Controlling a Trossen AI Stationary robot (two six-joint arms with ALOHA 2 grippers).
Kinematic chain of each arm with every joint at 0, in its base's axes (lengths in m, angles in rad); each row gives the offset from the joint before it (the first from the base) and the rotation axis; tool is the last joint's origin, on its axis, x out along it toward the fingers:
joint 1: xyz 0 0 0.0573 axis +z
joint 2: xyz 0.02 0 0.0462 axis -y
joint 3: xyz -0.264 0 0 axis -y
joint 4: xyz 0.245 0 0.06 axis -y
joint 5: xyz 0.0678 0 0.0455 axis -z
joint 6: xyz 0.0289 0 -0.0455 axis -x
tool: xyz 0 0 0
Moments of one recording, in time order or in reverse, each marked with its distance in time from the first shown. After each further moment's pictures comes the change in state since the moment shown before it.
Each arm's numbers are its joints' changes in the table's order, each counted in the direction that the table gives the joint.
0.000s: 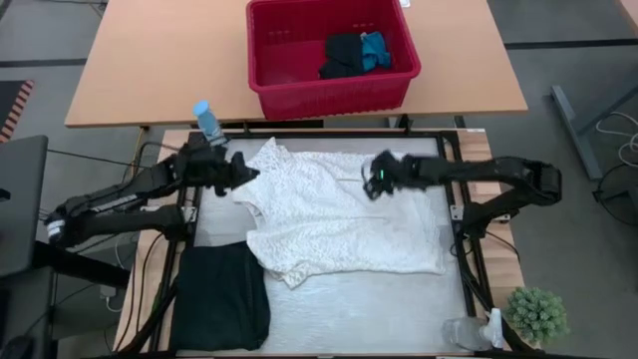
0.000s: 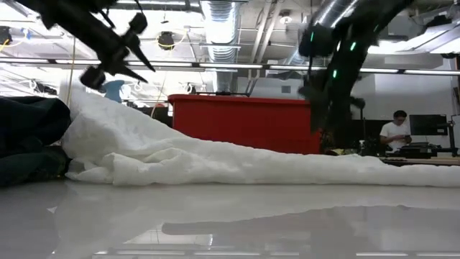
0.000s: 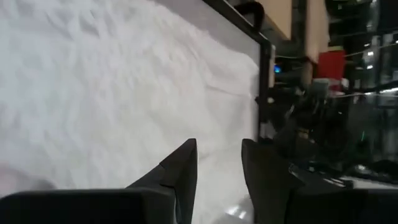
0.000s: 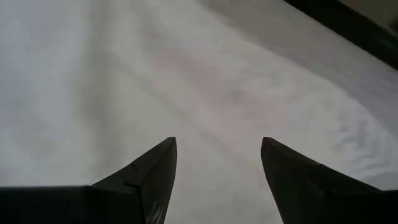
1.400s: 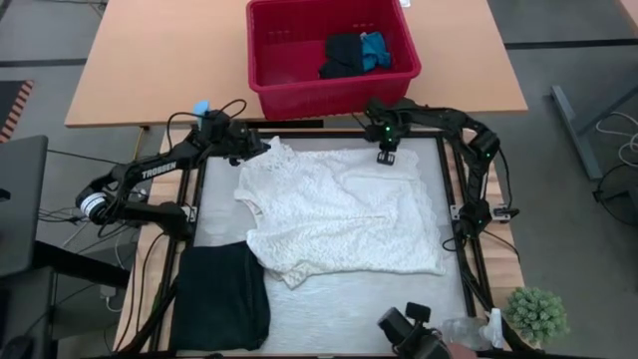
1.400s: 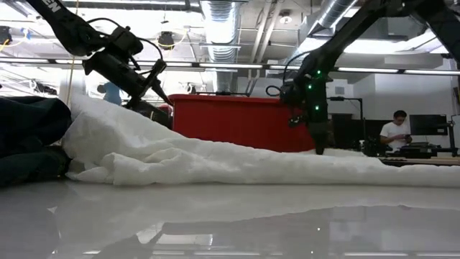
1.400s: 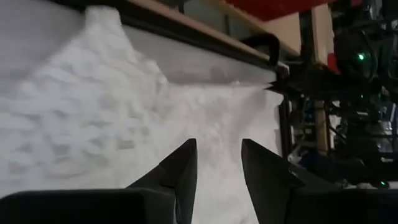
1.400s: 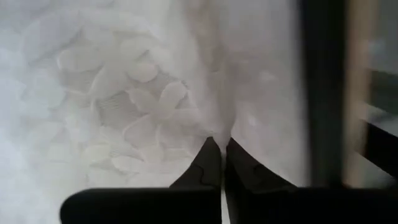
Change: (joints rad) left arm 0.416 -0.481 0.000 0.426 0.319 -0.345; right arm -0.479 -0.572 0.536 -0.369 -0.190 1.090
